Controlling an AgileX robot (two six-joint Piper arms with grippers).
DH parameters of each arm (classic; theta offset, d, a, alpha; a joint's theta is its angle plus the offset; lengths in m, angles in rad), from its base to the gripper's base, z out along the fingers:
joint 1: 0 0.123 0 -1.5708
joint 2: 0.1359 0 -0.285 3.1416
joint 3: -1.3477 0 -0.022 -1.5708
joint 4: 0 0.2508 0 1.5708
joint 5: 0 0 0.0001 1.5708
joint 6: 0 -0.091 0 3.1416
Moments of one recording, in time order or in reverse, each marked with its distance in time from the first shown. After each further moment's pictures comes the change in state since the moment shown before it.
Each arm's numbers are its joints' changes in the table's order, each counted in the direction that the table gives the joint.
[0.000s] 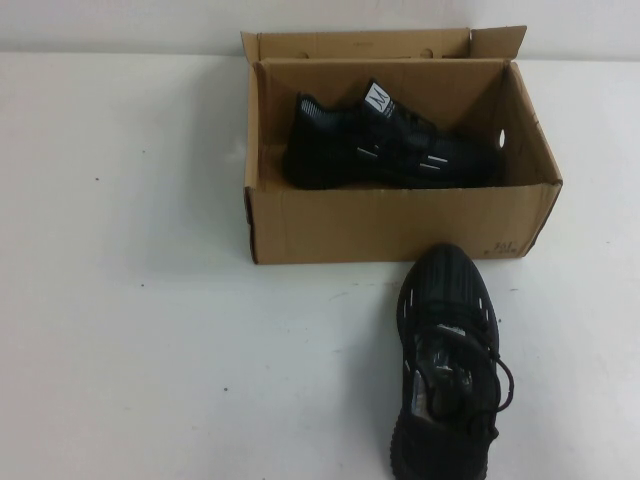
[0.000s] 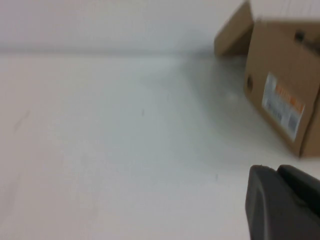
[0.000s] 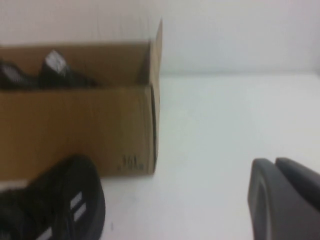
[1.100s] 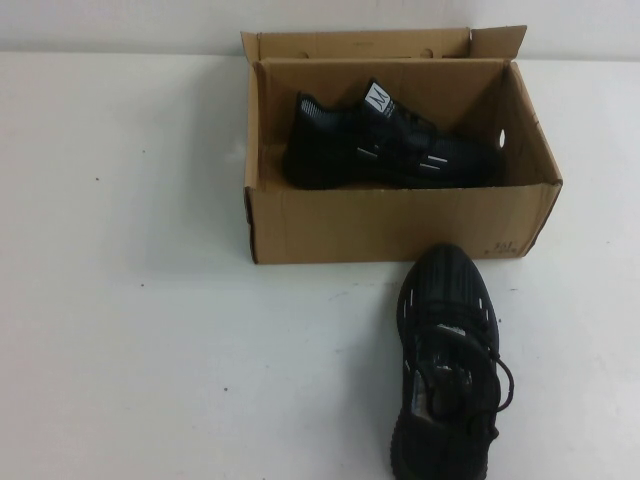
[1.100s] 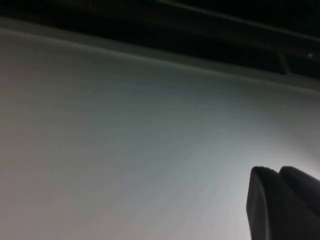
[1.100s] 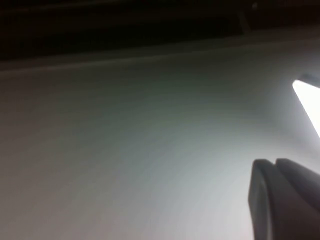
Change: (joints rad) right arm 0.000 -0.008 0.167 -0.002 1.061 -0.004; left arm 0.000 -0.004 0.145 0.031 1.160 0.091
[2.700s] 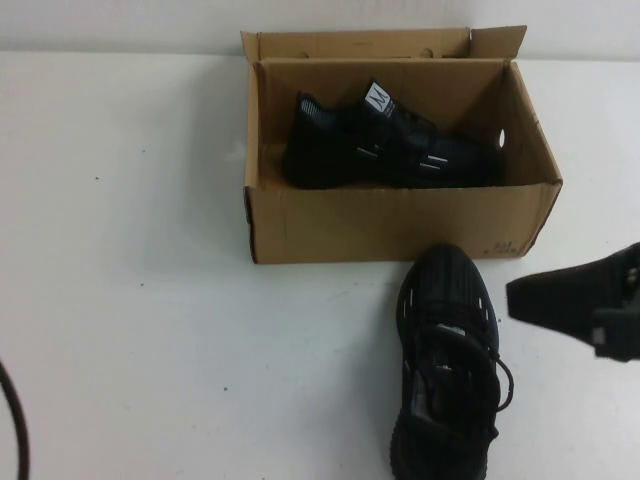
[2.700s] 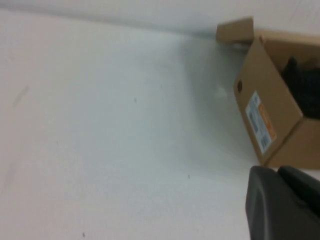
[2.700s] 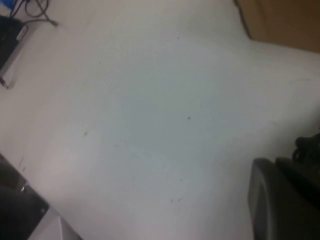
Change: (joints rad) right arm 0.210 0.954 0.749 0.769 -1.854 0.489; left arm 0.000 0.511 0.594 -0.059 -1.596 0.017
